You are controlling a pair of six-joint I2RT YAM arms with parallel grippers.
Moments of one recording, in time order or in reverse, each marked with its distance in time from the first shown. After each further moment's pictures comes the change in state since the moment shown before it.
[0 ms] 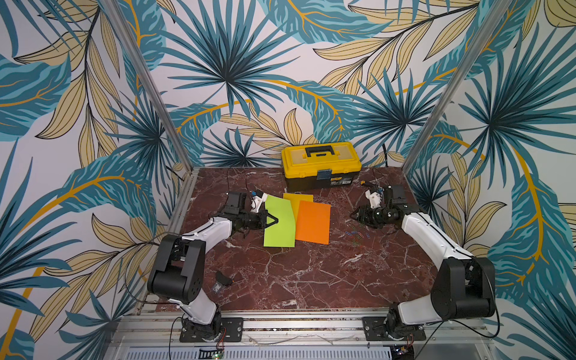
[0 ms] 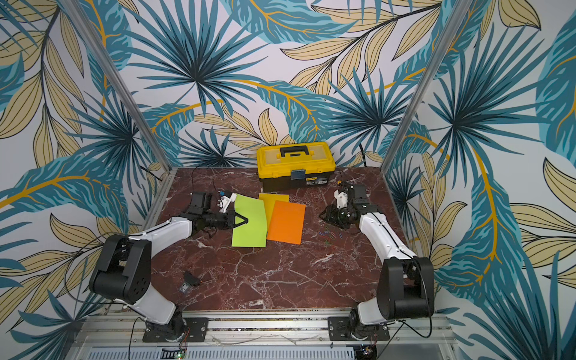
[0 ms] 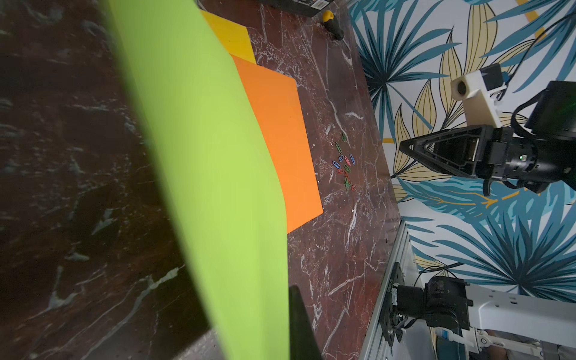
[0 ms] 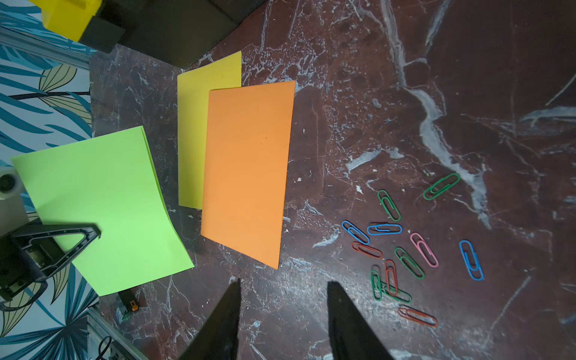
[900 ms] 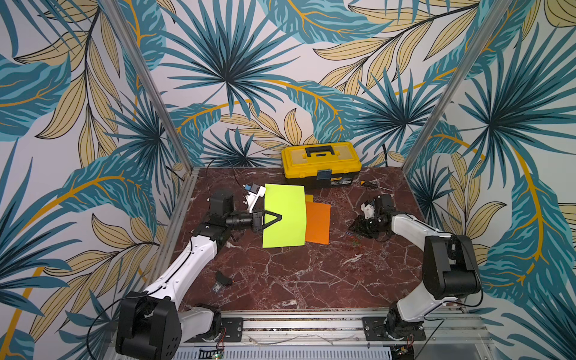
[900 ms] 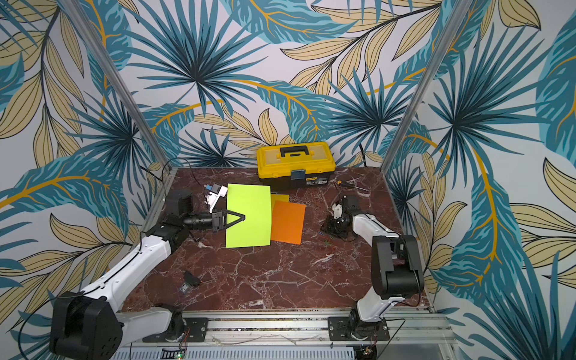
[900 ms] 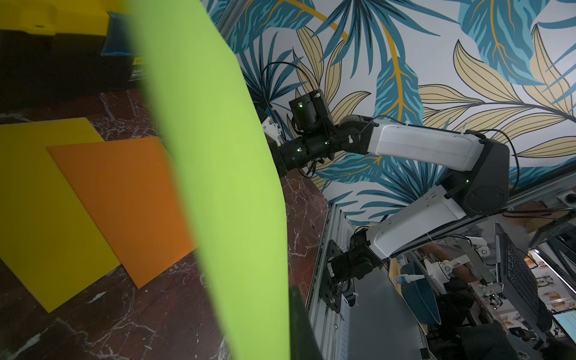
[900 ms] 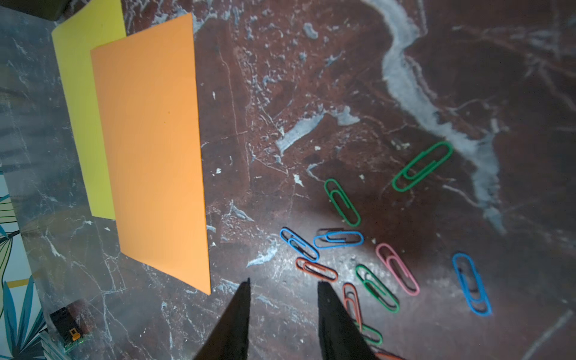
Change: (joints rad) left arm -0.018 -0.415 -0.088 0.073 0.240 -0.036; right arm 0.000 0.161 -0.105 0.125 0.076 0.000
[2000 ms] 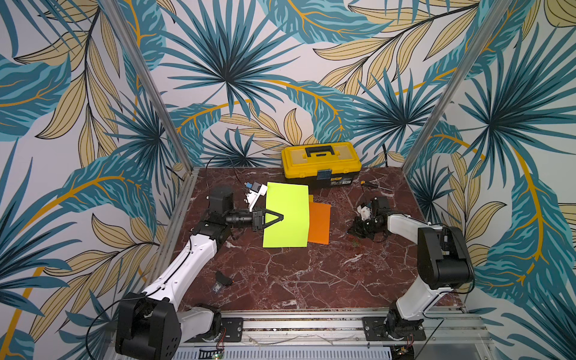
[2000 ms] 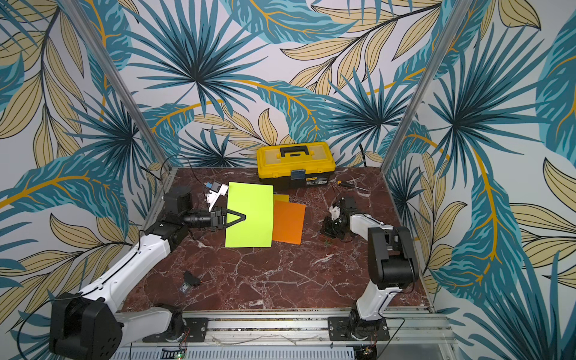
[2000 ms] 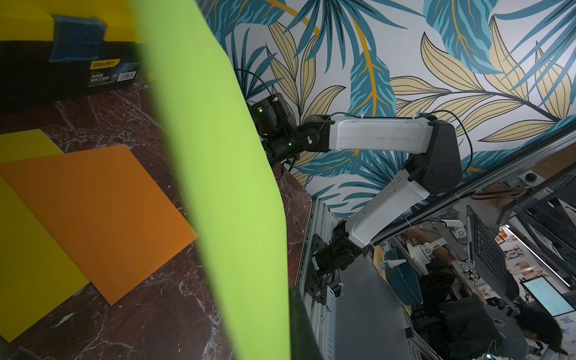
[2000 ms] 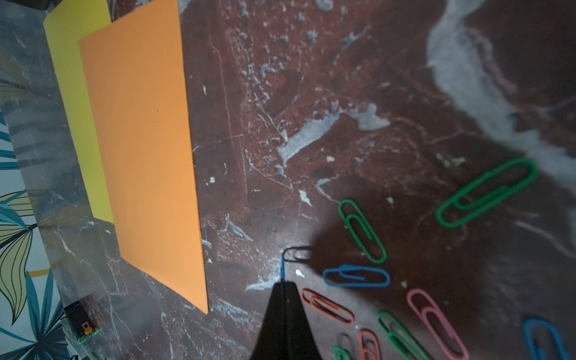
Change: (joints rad) left arm -0.011 -0.013 0.034 0.000 0.089 -0.002; right arm 0.001 0.103 -0.003 0.077 -0.059 0.011
